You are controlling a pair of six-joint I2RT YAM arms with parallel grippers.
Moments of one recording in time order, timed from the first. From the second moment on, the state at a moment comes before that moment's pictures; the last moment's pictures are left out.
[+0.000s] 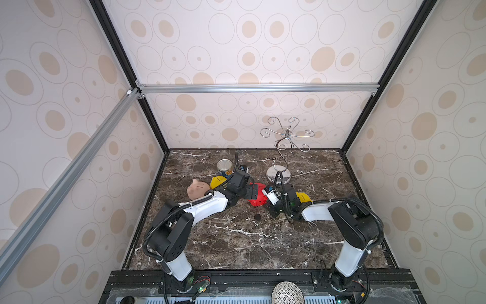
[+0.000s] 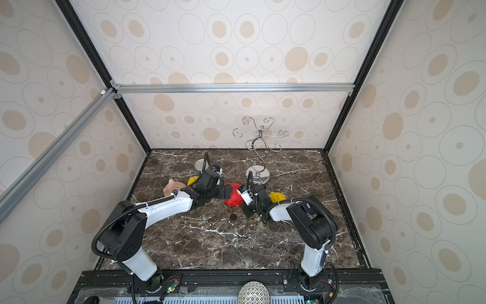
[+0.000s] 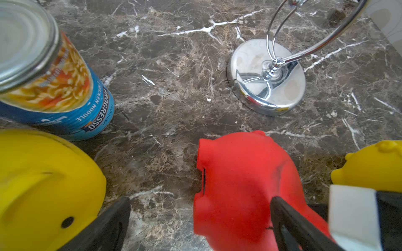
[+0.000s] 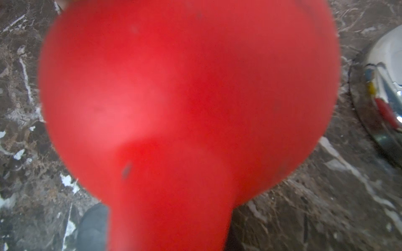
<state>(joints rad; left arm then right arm) -0.63 1.66 1.05 -0.13 -0.17 -0.35 0.57 1.80 0.76 0.31 -0.24 -0.10</state>
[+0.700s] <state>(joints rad) -0.61 1.66 1.05 -0.17 -0.27 -0.34 0.60 1.69 0.76 0.18 -0.20 -0.13</state>
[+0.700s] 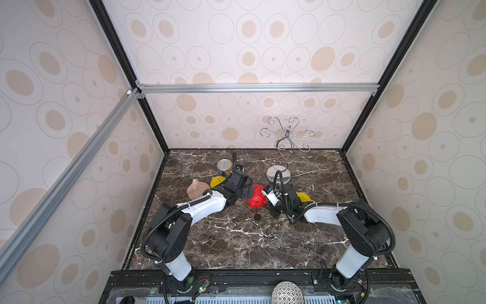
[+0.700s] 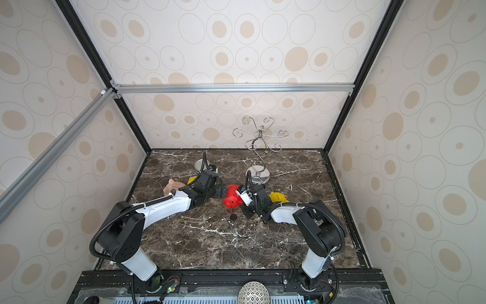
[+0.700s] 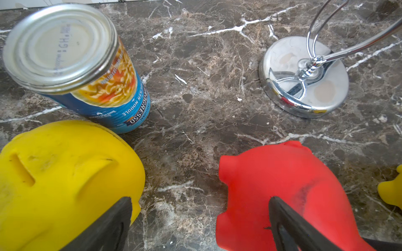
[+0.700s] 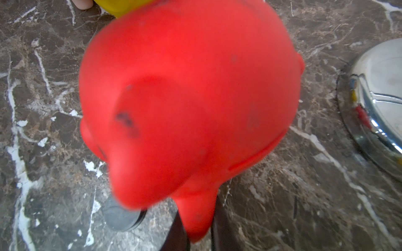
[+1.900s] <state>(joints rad) -0.60 1.60 0.95 -0.18 -0.32 -0.35 0.64 1.60 0.91 0.02 -0.18 -0.18</state>
